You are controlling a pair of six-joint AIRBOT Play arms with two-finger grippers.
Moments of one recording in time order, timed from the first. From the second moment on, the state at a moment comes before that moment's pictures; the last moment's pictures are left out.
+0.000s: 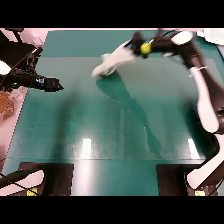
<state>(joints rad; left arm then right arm) 0.10 -1.22 1.18 0.97 -1.15 -1.17 0.15 -1.84 2.01 -0.55 1.00 1.61</state>
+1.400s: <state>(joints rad) 0.09 -1.22 1.18 0.56 -1.34 -1.17 -1.33 -1.31 1.95 -0.84 1.81 1.73</state>
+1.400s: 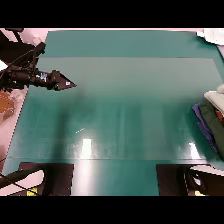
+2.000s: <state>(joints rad) 0.09 -1.22 1.18 0.56 -1.40 -1.17 -1.49 -1.25 1.48 -1.00 1.78 1.70</state>
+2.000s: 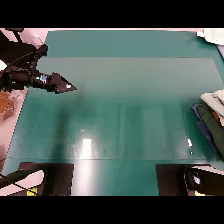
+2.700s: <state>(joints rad) 0.09 -1.22 1.18 0.53 -1.39 -1.14 -1.51 -1.25 1.77 -1.12 1.81 1.77</state>
